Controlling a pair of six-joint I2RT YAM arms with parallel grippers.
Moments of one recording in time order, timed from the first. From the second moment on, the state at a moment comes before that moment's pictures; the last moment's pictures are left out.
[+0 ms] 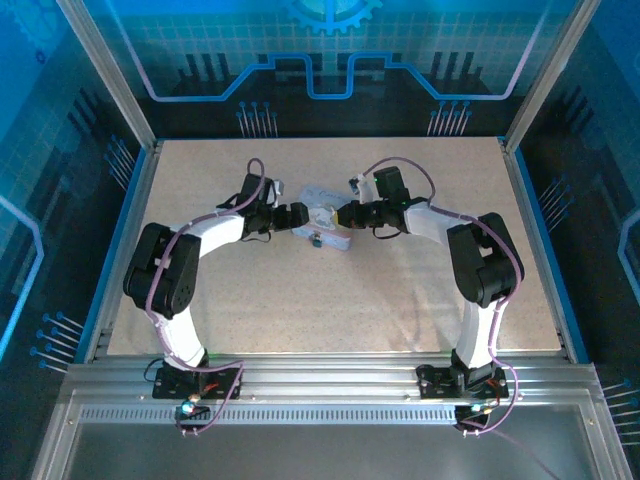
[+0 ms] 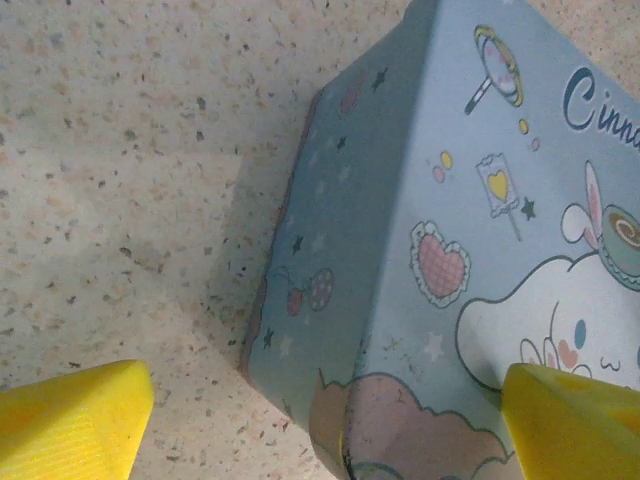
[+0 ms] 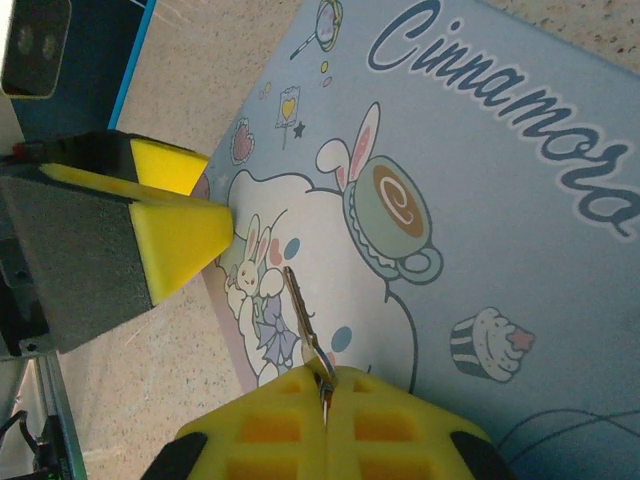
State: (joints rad) left arm -0.27 1.82 1.10 -0.15 0.27 -0.49; right arm 0.37 1.92 1.21 -0.09 -0.66 0.38
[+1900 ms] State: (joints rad) left arm -0.53 1.10 0.50 -0.09 0.09 -0.52; right arm 0.48 1.83 1.08 -0.06 -0.62 0.40
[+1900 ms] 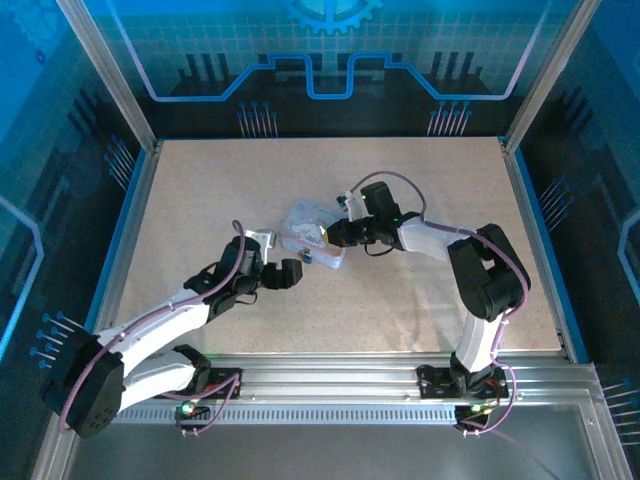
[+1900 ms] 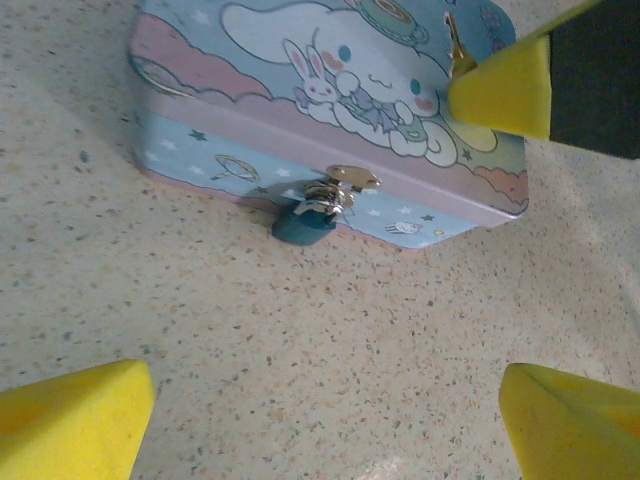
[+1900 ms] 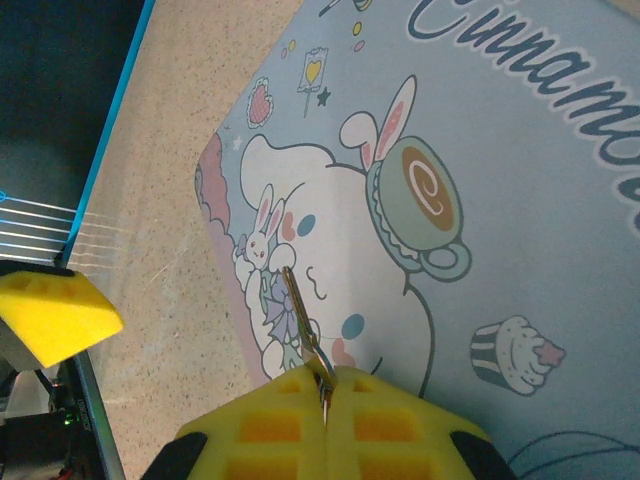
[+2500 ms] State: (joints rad) left arm -0.58 1.39 0.48 0.25 0.11 -0.46; right arm 0.49 1.83 1.09 -0.07 -0.62 0.39
